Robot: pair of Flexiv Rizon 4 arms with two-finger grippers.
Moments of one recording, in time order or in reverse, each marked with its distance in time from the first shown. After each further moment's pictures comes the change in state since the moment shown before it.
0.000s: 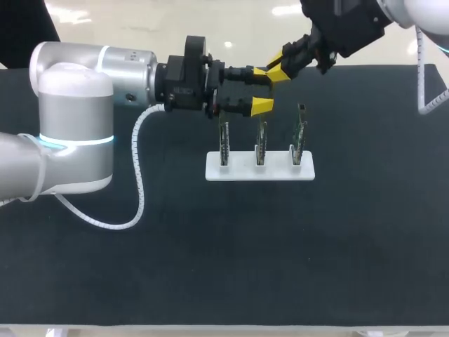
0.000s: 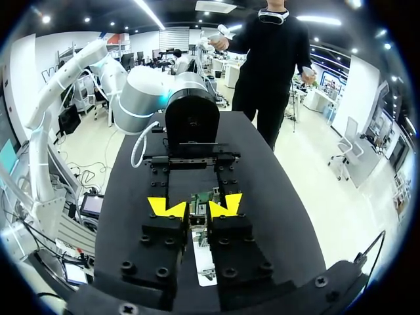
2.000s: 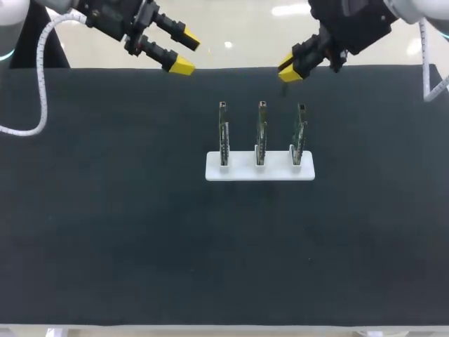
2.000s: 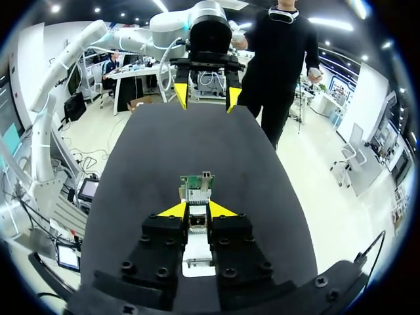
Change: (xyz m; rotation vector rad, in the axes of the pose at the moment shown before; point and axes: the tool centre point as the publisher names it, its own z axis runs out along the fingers) left arm -0.028 0.037 -0.139 0.020 0.537 0.022; right arm 0.030 -0.026 -0.002 -0.040 0.041 -0.081
